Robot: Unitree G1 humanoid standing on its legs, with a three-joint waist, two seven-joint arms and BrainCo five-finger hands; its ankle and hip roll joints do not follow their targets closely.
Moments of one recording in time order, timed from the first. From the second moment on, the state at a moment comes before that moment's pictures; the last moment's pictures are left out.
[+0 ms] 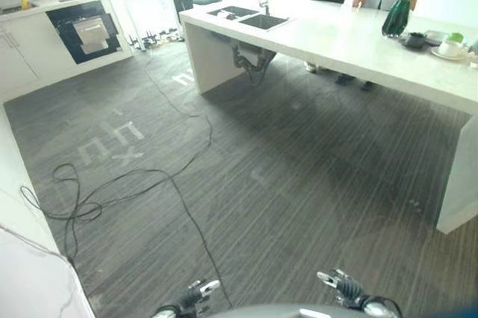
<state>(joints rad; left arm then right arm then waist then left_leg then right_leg) 0.11 0.22 -0.20 1.05 -0.53 0.02 -0.22 0.06 -0.23 0.26 1.04 0.46 -0.06 0.15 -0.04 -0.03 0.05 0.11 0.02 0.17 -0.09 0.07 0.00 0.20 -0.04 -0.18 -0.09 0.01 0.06</state>
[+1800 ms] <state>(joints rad) -0.07 0.21 -0.24 1.10 -0.58 -0.04 -0.33 -0.02 -0.27 0.21 1.13 0.61 -0.13 0.23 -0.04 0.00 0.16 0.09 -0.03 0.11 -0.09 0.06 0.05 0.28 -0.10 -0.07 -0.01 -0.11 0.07</state>
